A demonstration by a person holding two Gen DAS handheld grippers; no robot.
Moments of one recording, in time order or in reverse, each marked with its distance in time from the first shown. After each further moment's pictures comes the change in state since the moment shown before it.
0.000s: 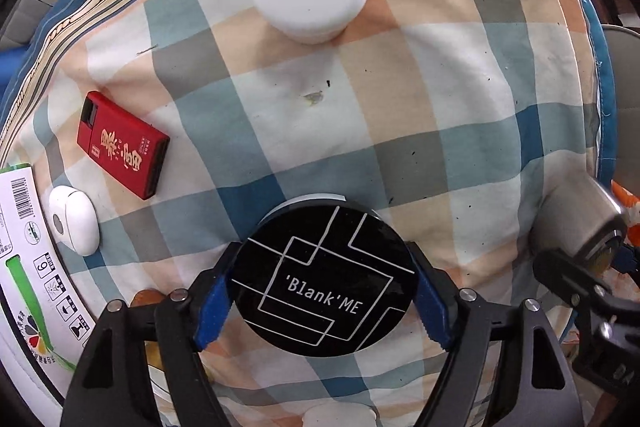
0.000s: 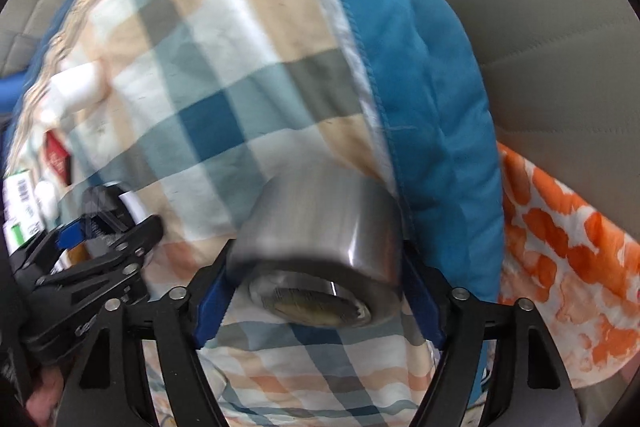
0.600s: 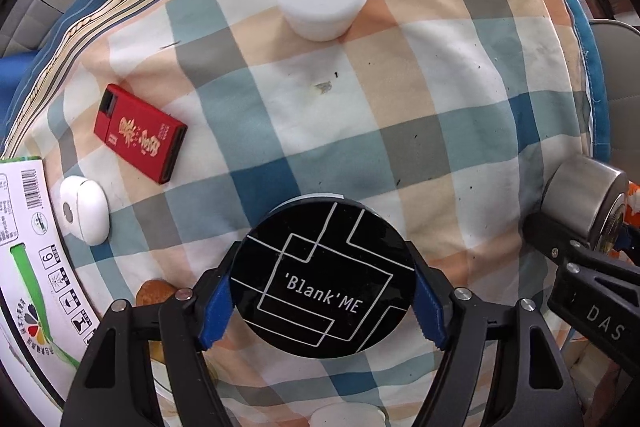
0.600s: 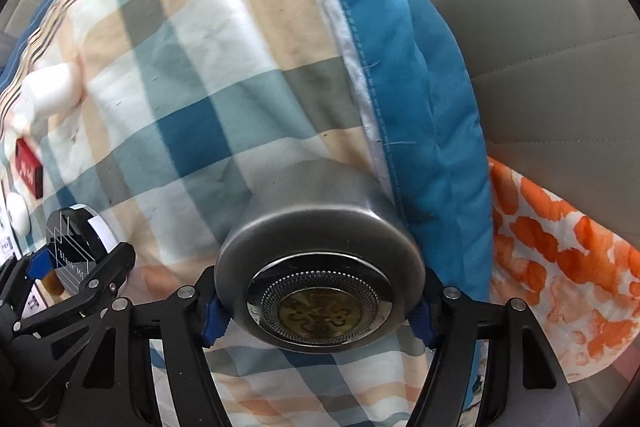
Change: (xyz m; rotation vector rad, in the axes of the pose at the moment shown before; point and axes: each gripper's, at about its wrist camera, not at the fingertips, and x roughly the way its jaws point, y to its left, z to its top) left arm -0.014 -0.021 -0.037 0.006 -0.070 0.017; right arm 0.040 0.023 0.014 0.005 -0.058 -0.112
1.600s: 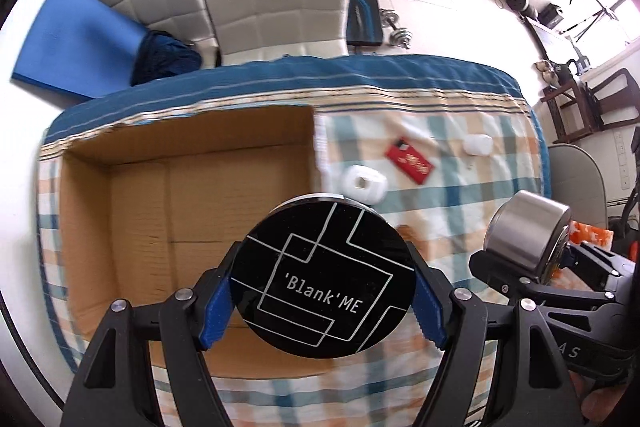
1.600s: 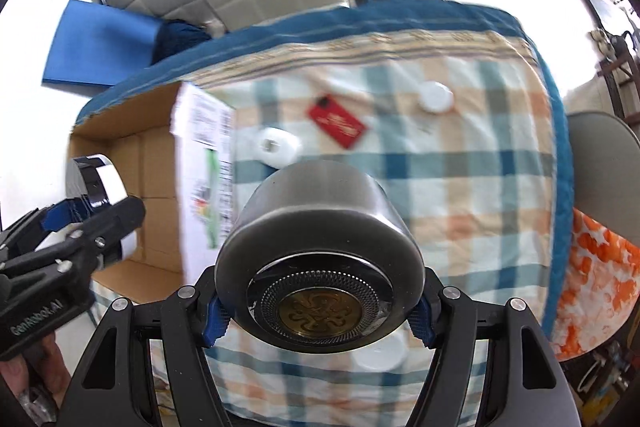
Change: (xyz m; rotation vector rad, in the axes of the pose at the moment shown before) left arm -0.188 0.245 -0.109 -0.204 -0.283 -0.053; right arm -0.203 0.248 -0.129 -0.299 -0.200 0.239
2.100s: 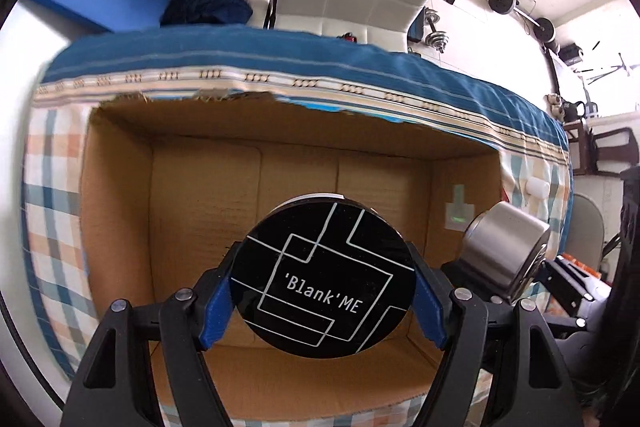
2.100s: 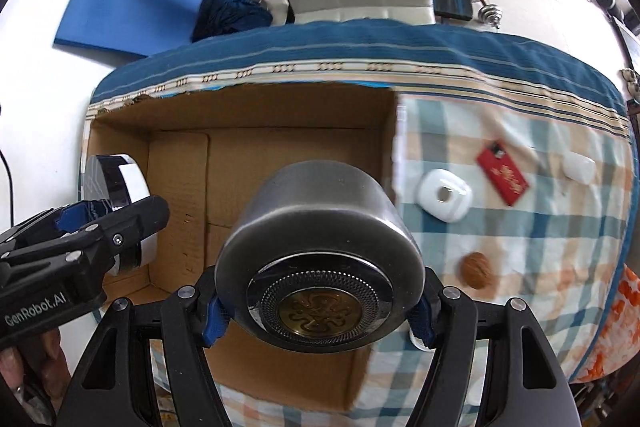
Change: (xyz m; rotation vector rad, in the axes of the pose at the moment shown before) left arm 0.058 0.181 0.031 -0.188 0.130 -0.143; right arm 0.084 0.166 0.060 -0.091 0.078 -0.004
